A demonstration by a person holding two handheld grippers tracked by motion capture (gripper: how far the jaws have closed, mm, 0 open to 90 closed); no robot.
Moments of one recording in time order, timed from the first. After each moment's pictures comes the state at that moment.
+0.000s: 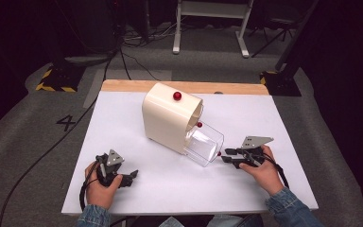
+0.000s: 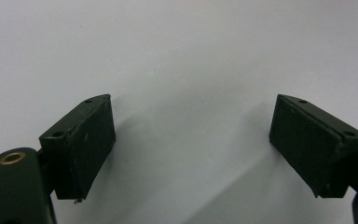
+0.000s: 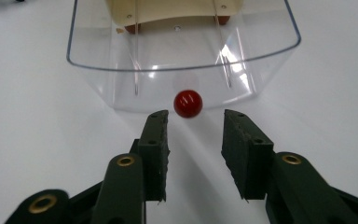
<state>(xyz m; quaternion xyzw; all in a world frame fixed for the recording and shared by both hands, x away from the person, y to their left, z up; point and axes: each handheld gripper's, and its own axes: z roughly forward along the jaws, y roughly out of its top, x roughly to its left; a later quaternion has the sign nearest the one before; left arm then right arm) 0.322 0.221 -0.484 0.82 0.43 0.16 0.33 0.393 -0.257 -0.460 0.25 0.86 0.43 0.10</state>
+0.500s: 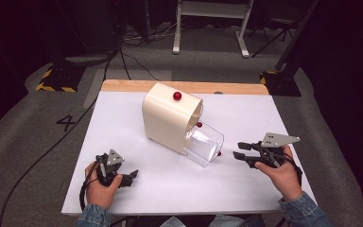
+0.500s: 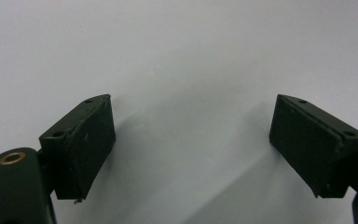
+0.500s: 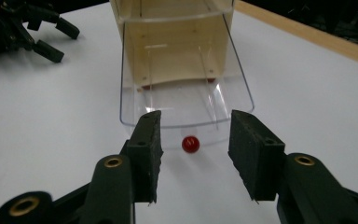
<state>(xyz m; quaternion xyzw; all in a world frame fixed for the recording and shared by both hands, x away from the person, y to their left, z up) 0.322 0.221 -0.484 0.82 0.43 0.16 0.33 0.366 -0.280 -0.400 0.25 0.83 0.48 0.13</state>
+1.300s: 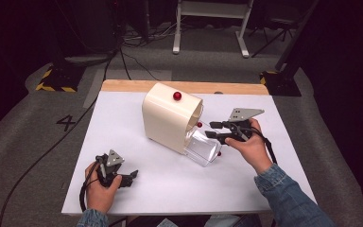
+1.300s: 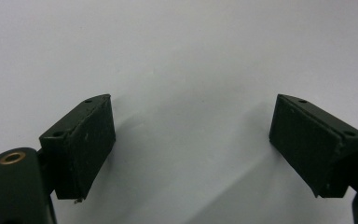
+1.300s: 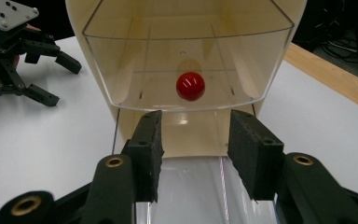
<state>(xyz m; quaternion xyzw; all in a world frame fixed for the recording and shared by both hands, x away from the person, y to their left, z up) 0.321 0.221 -0.485 0.82 0.43 0.16 0.33 0.429 -0.196 -0.378 0.21 0.84 0.48 0.11</state>
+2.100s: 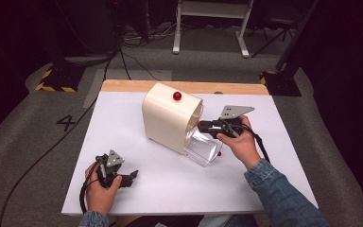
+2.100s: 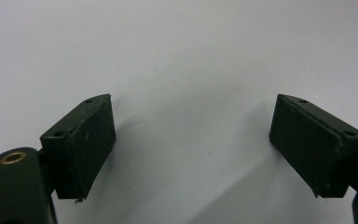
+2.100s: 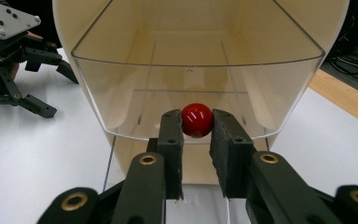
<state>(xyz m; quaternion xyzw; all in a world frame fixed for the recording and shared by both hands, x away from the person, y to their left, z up) 0.320 0.220 -0.485 0.82 0.43 0.17 0.33 0.443 -0.175 -0.384 0.18 0.84 0.50 0.11</state>
